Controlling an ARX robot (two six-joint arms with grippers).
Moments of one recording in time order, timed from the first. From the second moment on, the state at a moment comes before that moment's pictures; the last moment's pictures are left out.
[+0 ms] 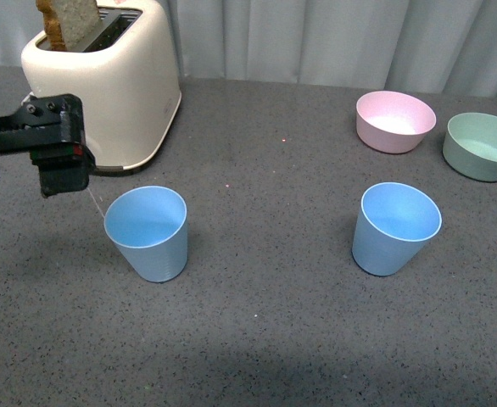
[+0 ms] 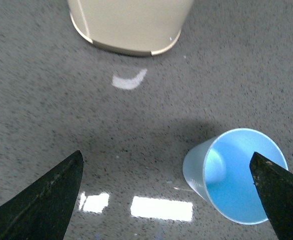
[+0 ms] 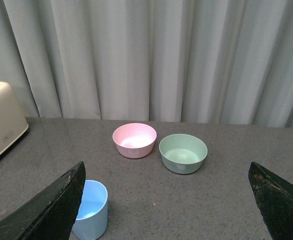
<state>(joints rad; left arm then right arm) -0.18 1.56 0.63 0.17 -0.06 -0.24 0.00 0.00 0.00 0.00 0.00 0.00</state>
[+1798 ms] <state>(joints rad) -0.47 1.92 1.00 -0.14 0.00 -0.43 0.00 0.00 0.00 0.00 0.00 0.00</state>
